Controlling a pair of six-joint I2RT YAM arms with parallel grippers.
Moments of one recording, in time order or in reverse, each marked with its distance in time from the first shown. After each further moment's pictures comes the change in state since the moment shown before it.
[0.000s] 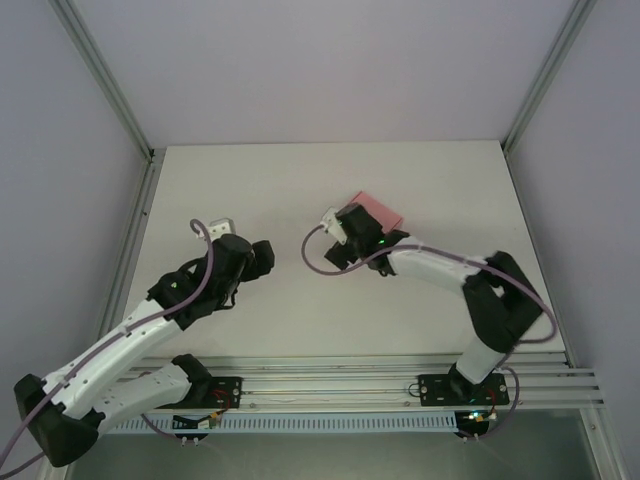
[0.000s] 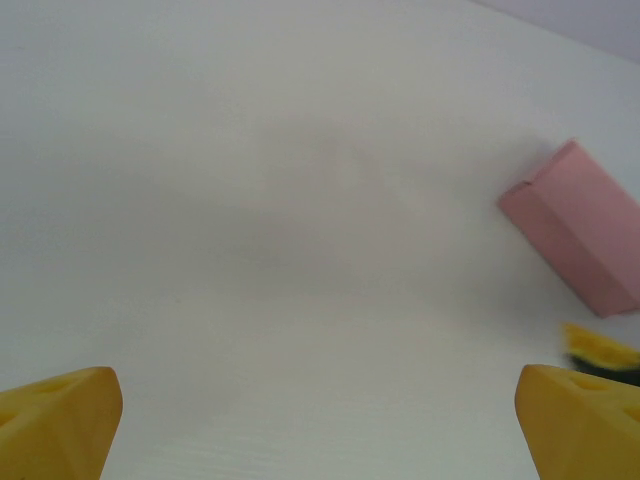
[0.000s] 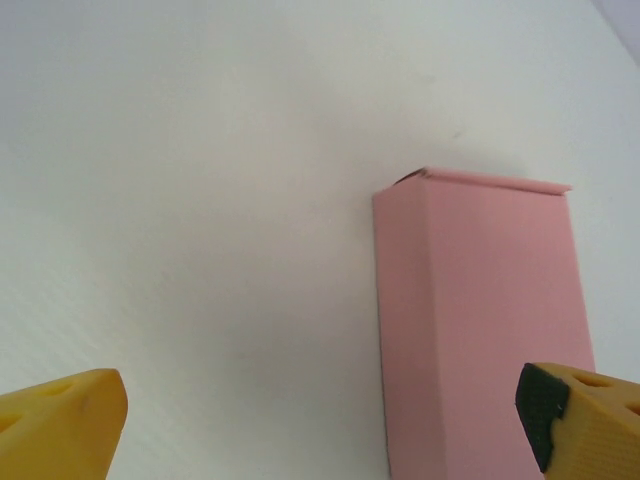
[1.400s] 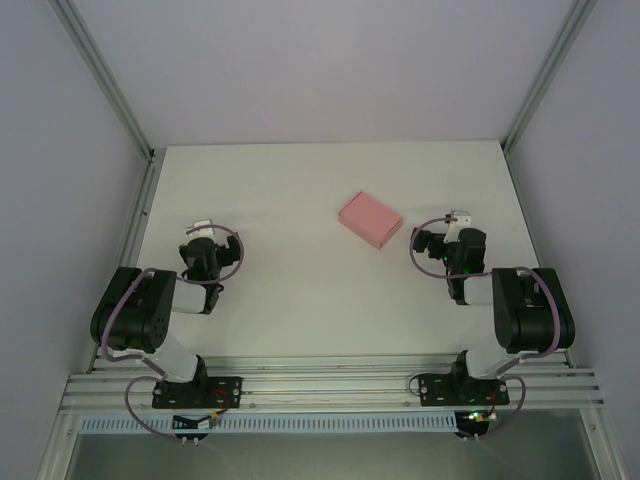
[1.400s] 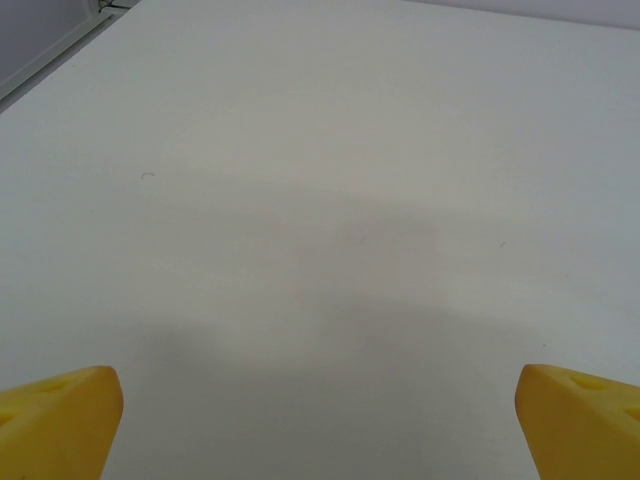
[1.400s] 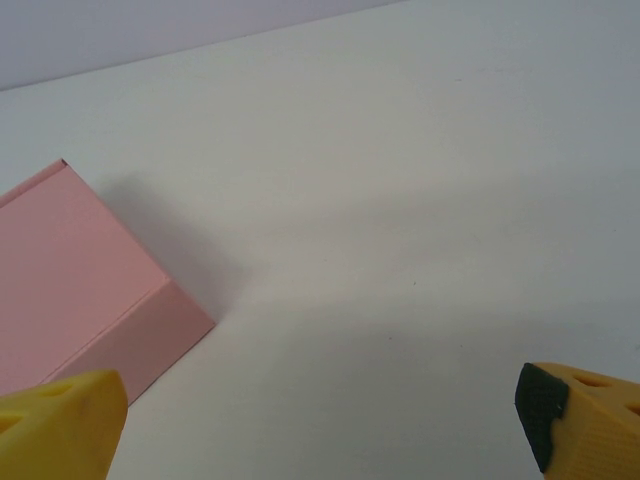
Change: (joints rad) left arm 0.599 0.668 -0.503 1.538 0.239 0.598; right arm -0.716 -0.051 -0.664 1.008 -0.377 0.436
